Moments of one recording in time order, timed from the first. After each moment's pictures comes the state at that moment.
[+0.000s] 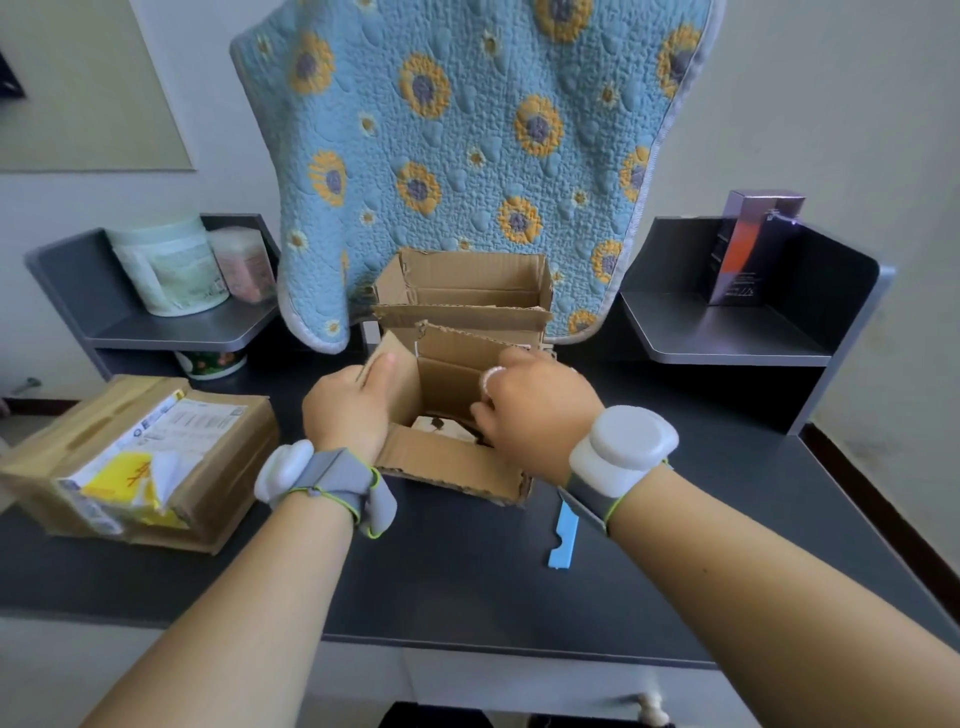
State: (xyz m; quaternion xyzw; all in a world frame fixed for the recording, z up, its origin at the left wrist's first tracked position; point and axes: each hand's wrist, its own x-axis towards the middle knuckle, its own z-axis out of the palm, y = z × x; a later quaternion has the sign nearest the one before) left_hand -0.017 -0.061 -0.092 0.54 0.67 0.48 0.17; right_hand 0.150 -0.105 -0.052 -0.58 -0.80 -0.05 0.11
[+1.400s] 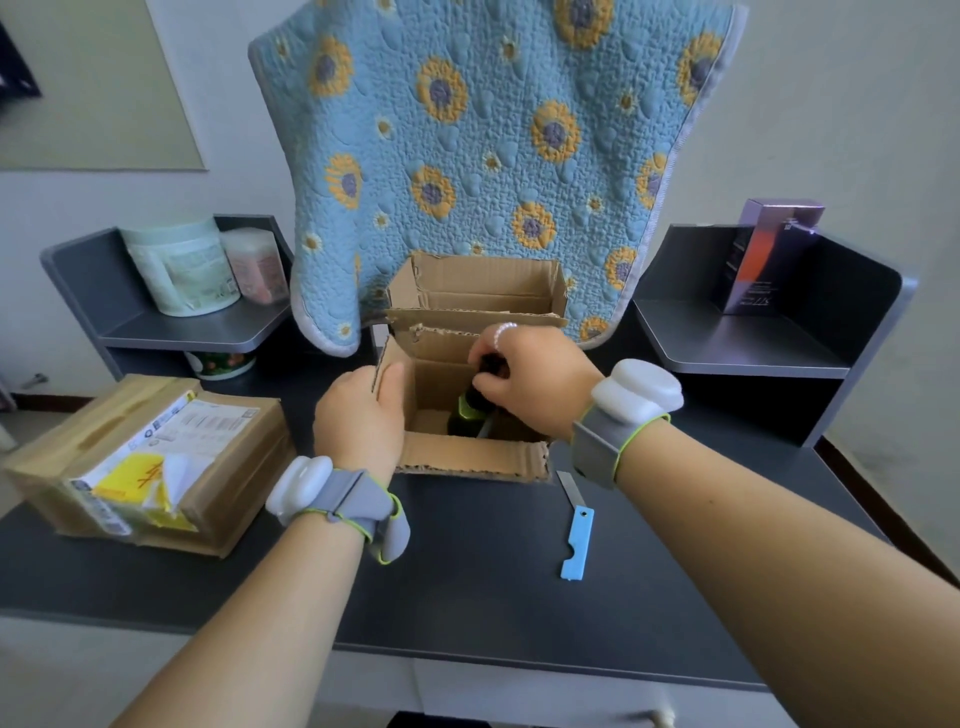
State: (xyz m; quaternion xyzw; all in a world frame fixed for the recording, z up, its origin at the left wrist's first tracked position) left_hand -0.014 -0.072 -0.093 0.59 0.64 0.48 0.09; right_hand 0.148 -0.078 -0.034 -0.55 -0.80 0.05 0.22
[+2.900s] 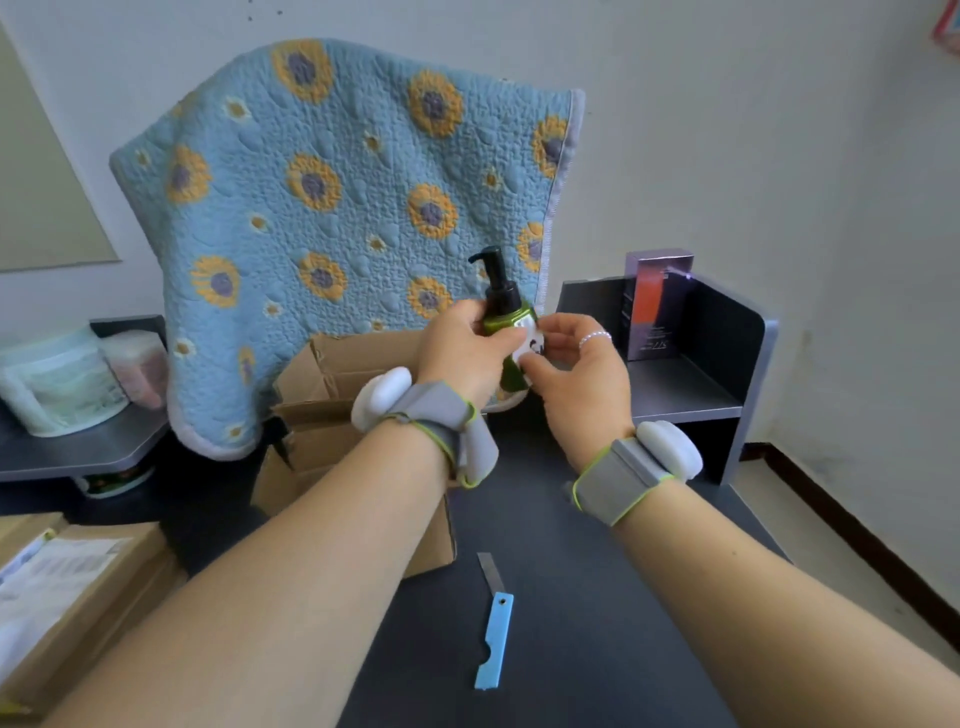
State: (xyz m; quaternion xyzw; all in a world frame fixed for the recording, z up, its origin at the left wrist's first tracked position) left_hand 0.154 -0.024 0.002 0.65 0.44 0.49 0.38; right_hand 0.244 -0.069 -0.023 -0.57 -0.47 0.18 0.65
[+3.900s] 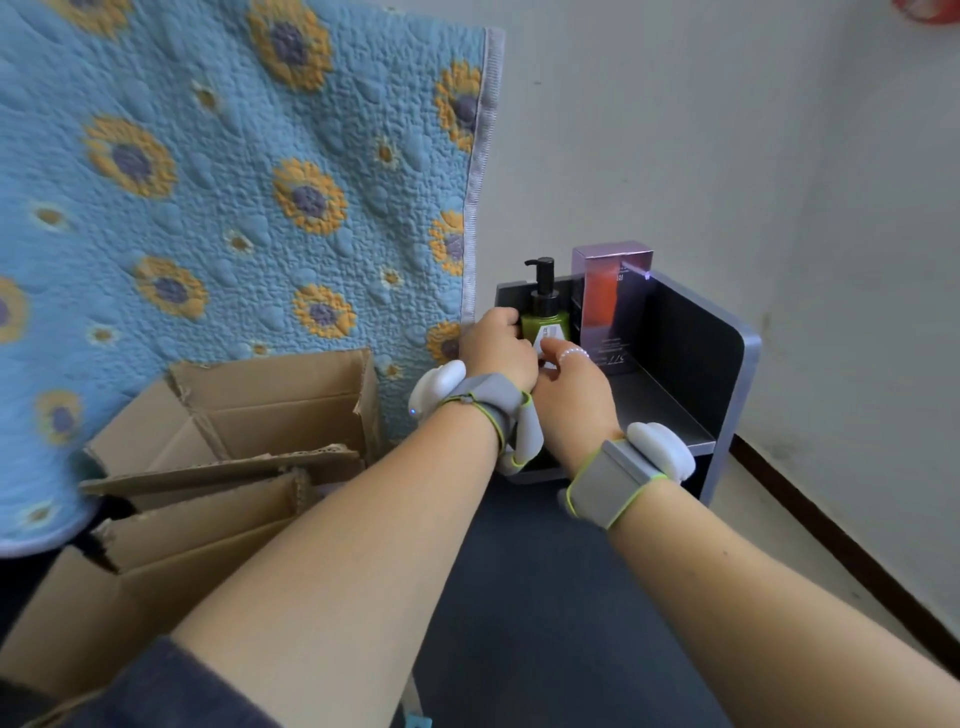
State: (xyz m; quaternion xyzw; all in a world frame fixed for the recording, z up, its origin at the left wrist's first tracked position) left_hand 0.279 0.063 -0.028 0.70 0.51 0.37 0.35; right_hand 0.324 -0.001 -0.043 -0.70 -0.44 0.21 0.52
